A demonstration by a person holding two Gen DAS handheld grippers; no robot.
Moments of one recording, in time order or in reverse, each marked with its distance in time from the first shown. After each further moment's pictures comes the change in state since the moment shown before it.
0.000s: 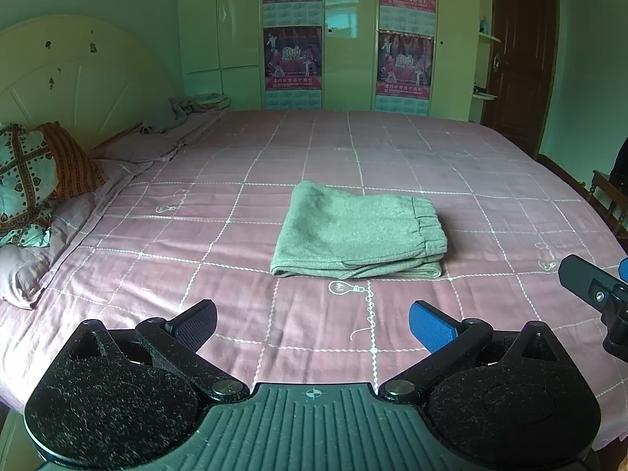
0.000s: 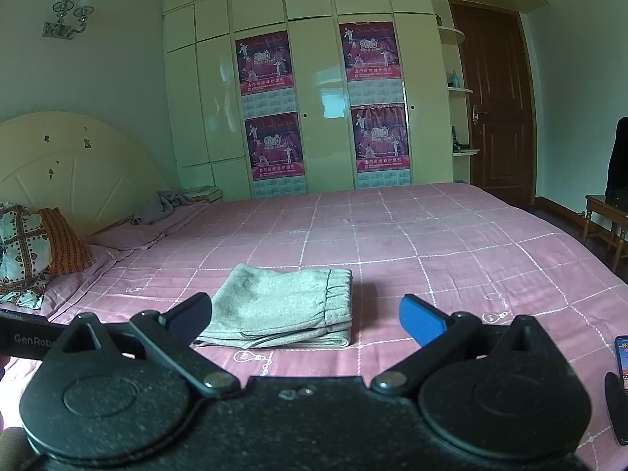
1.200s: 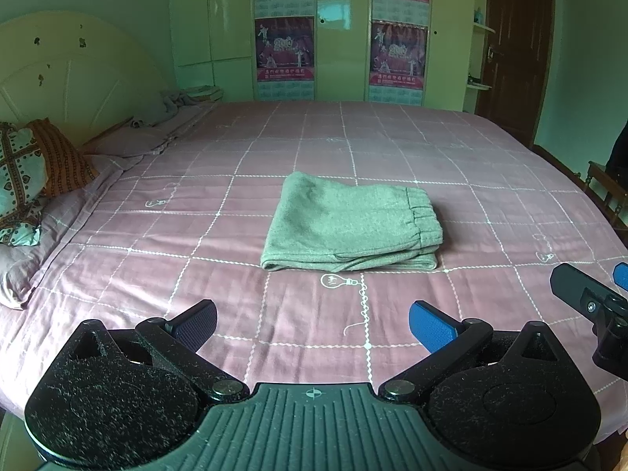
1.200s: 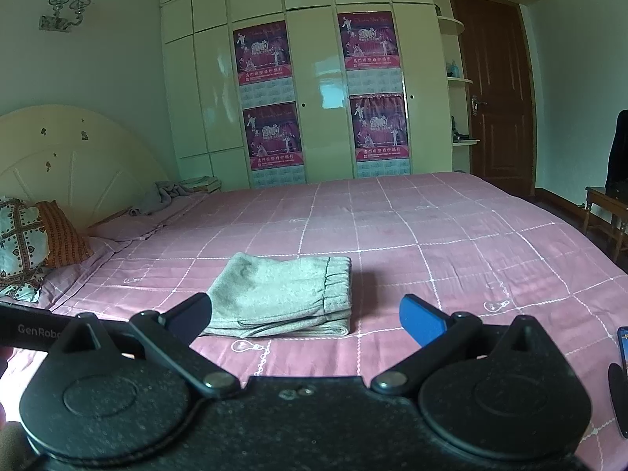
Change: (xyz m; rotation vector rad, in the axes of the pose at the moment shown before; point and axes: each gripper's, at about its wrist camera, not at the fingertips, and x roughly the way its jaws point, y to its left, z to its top) left arm 0.014 -0.006 0.002 0.015 0.028 -0.020; right arm 0.011 0.000 -0.006 0.009 0.031 -0.009
